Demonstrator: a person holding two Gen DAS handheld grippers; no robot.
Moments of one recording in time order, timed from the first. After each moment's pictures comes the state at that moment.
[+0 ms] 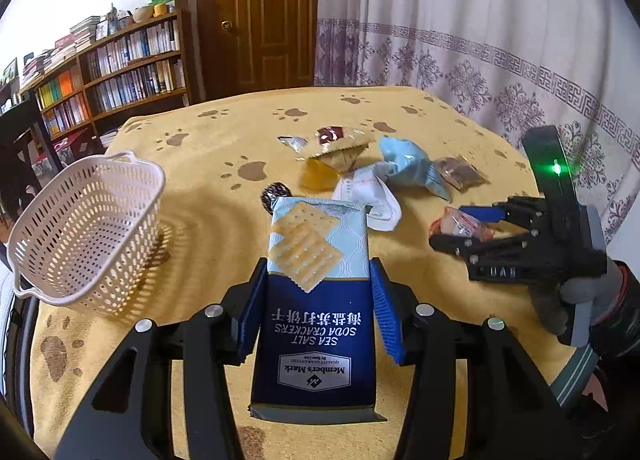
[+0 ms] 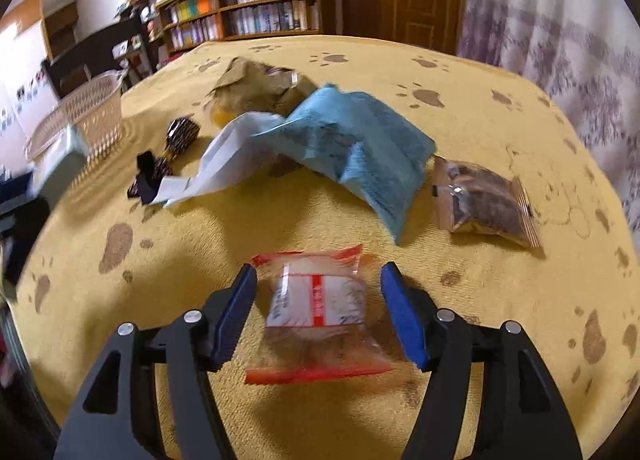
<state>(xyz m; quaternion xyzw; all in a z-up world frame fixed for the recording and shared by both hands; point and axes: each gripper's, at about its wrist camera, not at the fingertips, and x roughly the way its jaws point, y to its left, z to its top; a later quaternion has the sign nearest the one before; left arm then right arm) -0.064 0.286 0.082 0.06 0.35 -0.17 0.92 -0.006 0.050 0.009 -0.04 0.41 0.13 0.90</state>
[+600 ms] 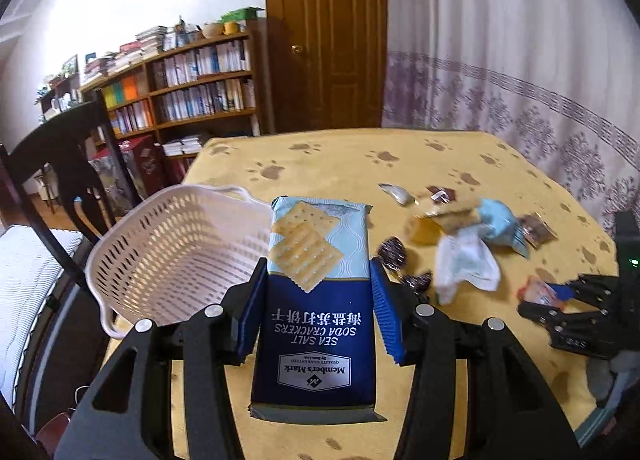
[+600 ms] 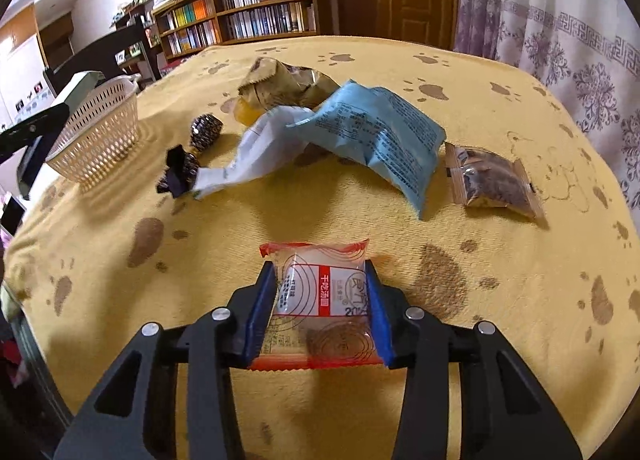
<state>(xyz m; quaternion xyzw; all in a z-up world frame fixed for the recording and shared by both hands) -0.042 0.352 0.118 0.05 0.30 -0.06 0.95 -0.029 0.058 0.016 0.00 0.41 0.13 0.90</state>
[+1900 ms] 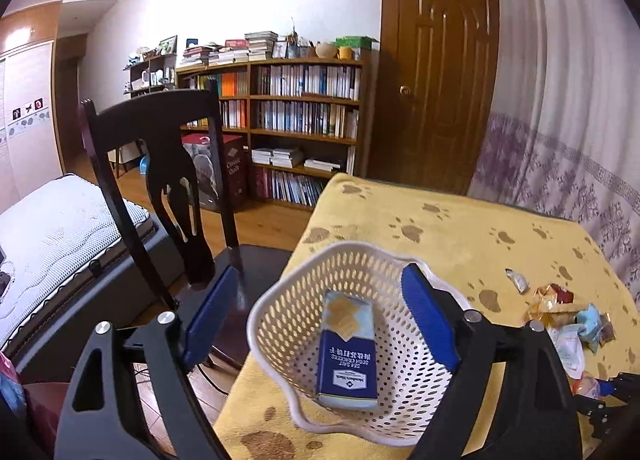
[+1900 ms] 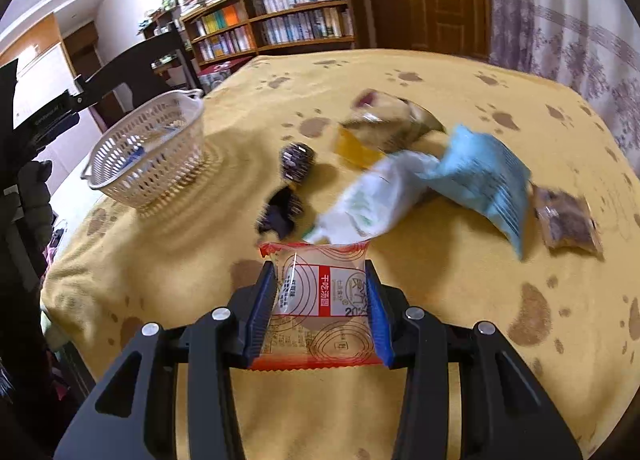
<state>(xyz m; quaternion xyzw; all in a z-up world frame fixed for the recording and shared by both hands) -0.009 0.479 0.143 -0.04 0.24 0.09 0.97 -0.024 0.127 0.045 0.02 0.41 0.19 0.89</state>
